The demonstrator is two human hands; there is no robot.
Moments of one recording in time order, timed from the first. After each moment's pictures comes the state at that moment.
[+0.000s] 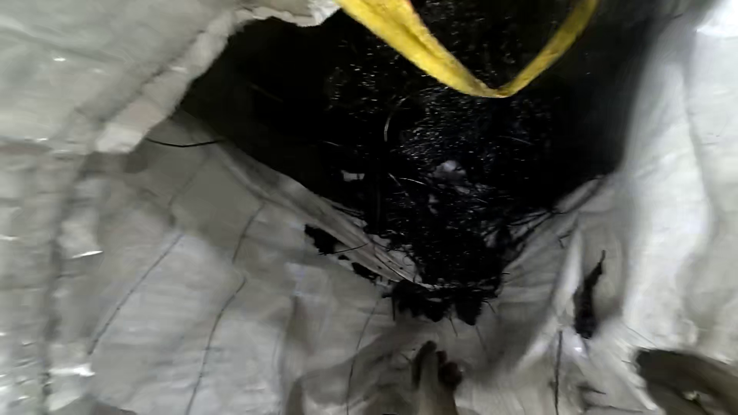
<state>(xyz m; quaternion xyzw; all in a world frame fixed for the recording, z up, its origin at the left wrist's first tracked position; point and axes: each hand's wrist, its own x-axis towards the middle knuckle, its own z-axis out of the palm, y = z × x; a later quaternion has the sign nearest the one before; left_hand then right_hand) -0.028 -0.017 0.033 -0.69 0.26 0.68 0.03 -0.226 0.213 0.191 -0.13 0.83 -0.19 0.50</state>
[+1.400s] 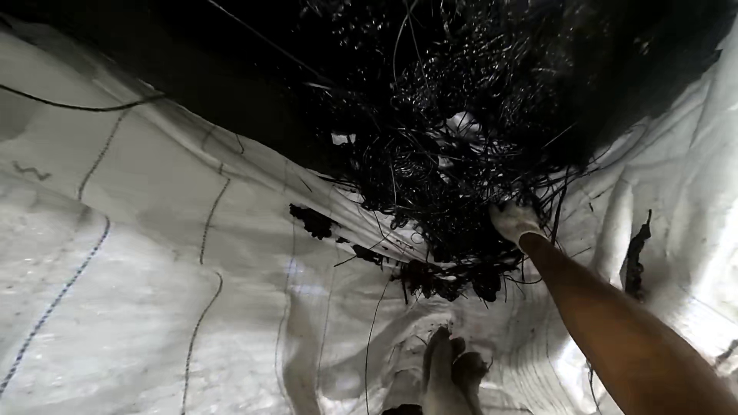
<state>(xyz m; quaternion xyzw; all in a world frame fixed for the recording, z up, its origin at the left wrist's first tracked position) -0.036 -0.065 0.043 -0.71 0.18 0.68 0.05 -0.257 0.061 -0.151 0.13 0.88 -0.01 0.46</state>
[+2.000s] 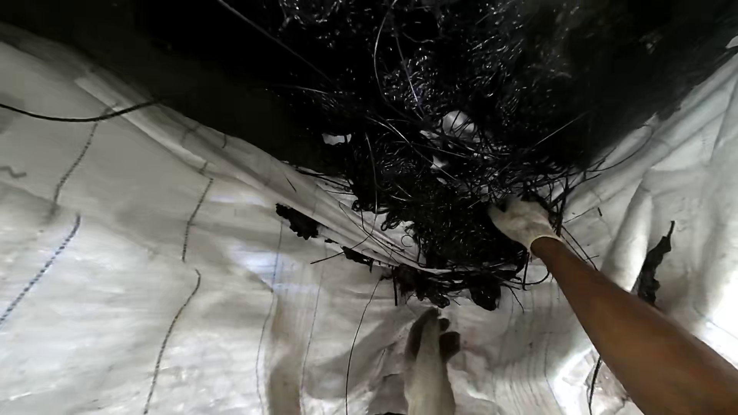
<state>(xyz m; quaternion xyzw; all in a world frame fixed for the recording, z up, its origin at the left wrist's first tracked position) -0.052 -0.060 0.015 -0.66 0.36 0.65 0.12 -0.280 0.074 -0.114 0.07 0.88 0.01 0.46</state>
